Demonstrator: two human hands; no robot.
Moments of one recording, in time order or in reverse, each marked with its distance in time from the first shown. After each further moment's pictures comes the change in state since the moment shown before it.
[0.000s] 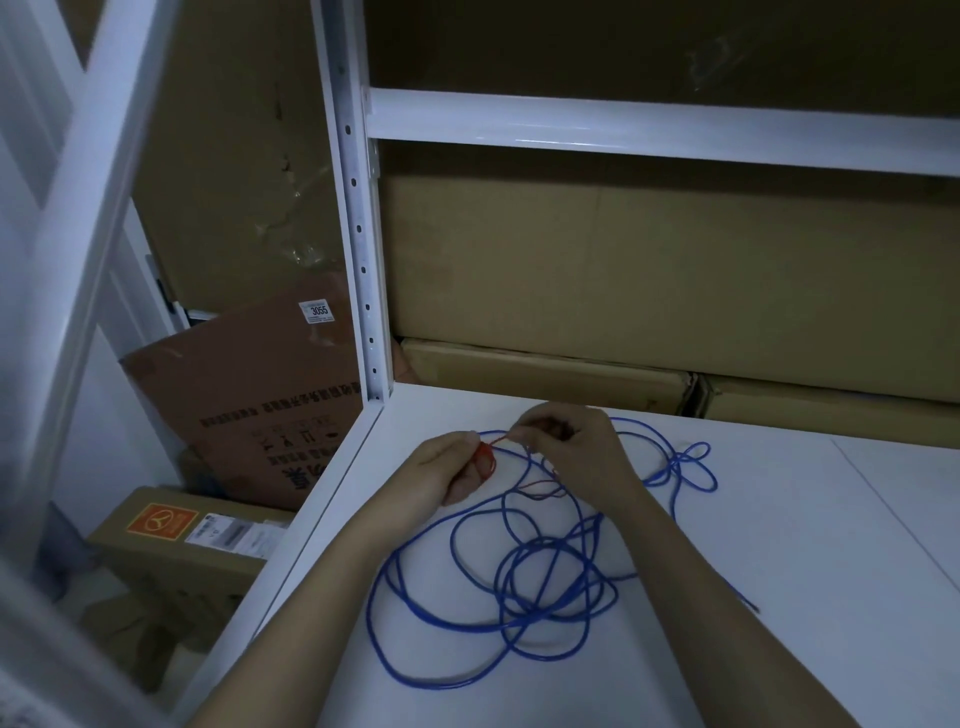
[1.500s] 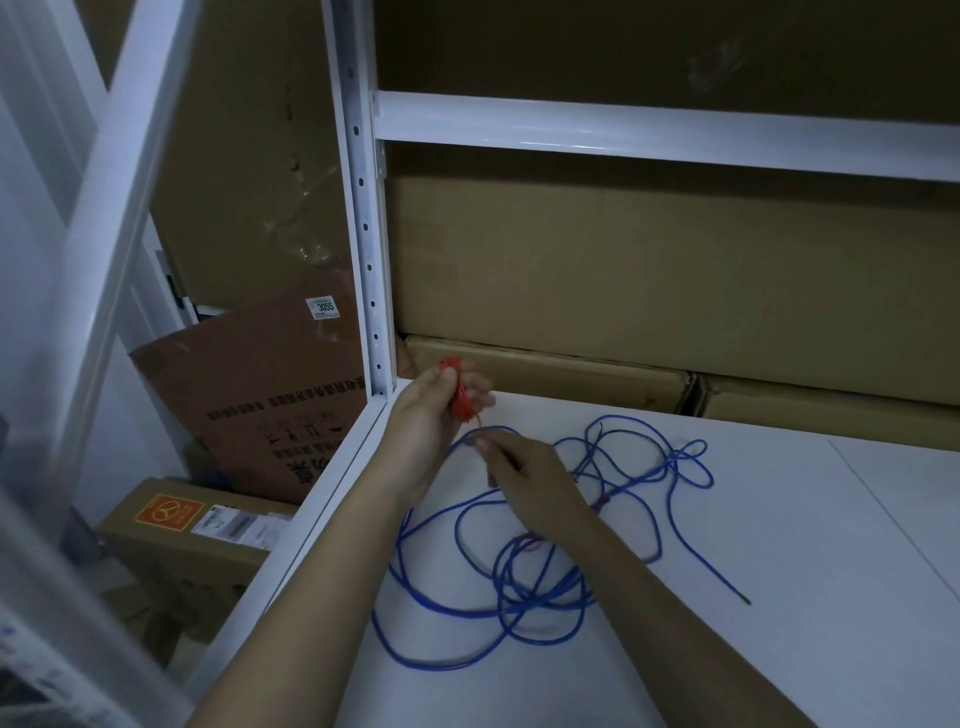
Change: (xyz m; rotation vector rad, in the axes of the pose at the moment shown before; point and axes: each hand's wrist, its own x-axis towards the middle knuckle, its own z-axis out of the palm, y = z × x) left_hand 0.015 0.034 0.005 -0.548 0.173 0.160; right_hand -0.020 0.001 0.042 -0.192 -0.135 0.029
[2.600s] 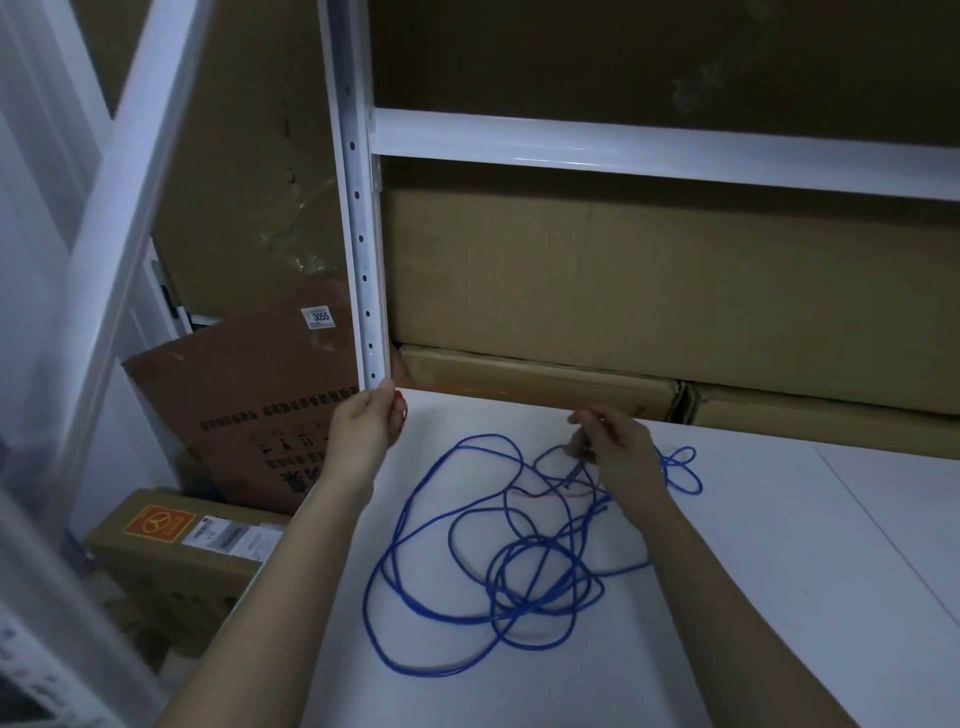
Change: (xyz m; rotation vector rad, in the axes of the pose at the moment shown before) left_hand 0.006 0.005 -0.043 0.476 0.416 -0.064; right_hand -0.001 0.033 -0.069 0.331 0.353 0.196
